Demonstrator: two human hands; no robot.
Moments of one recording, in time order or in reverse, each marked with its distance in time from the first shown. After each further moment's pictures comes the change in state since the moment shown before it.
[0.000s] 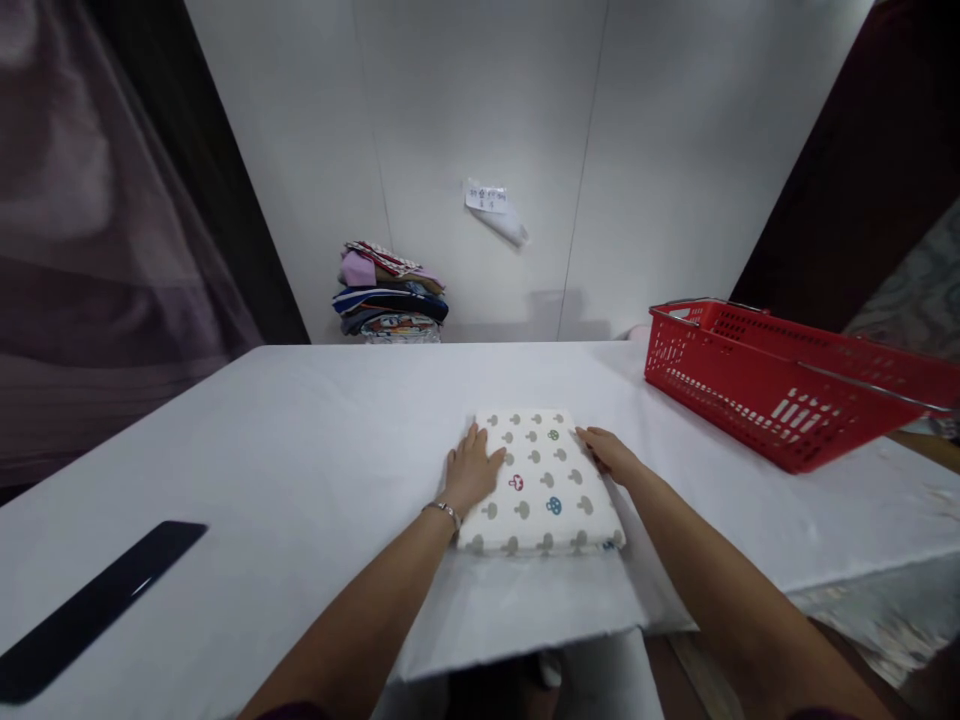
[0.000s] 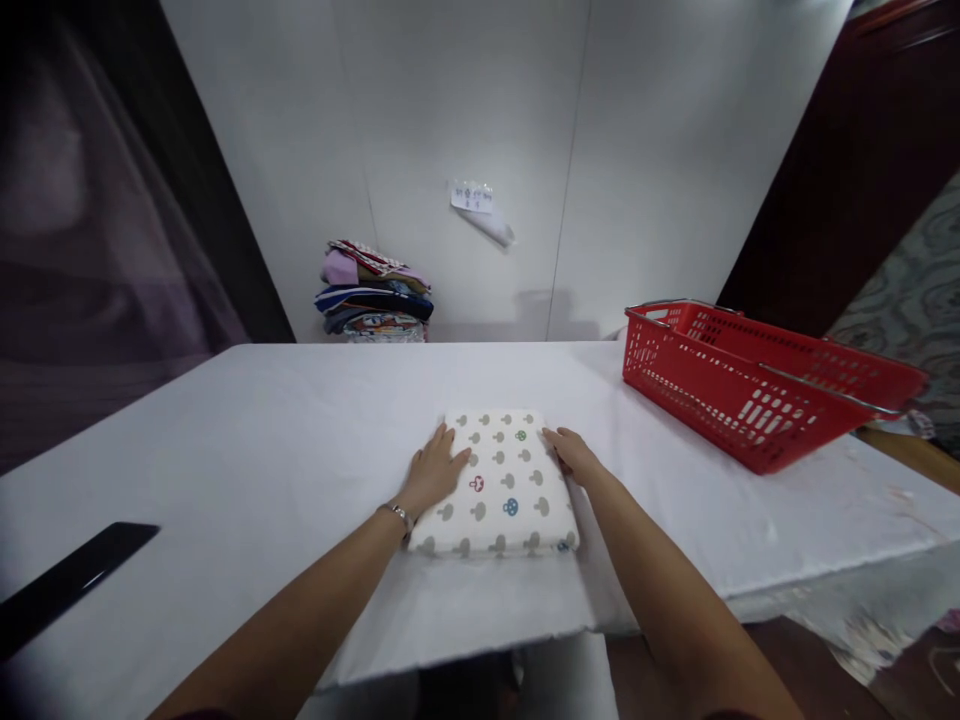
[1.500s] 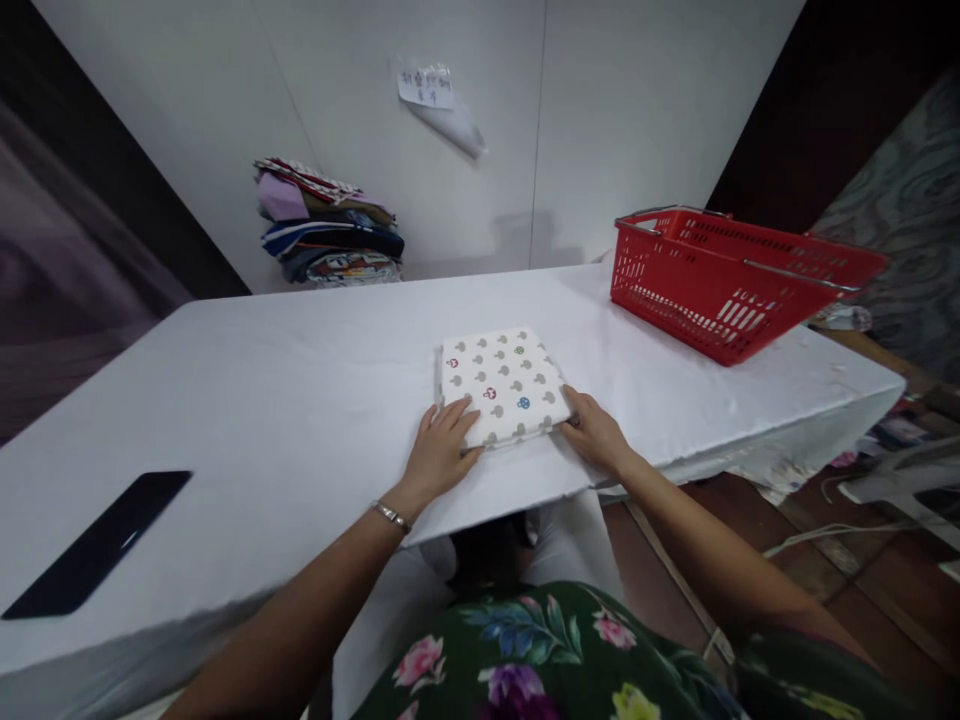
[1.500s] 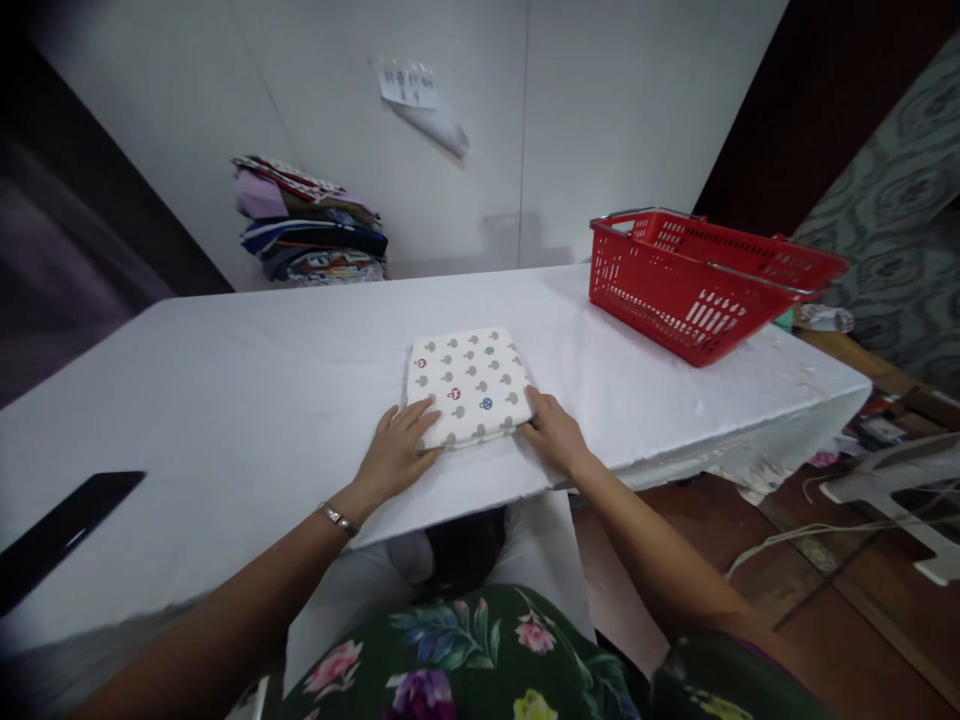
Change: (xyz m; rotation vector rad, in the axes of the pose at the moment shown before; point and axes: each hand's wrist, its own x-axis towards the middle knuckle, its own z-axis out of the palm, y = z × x) left_hand -0.101 -0.009 -0.010 0.160 0.074 0.537; right_hand -0.129 0.051 -0.008 -0.771 0.174 -0.465
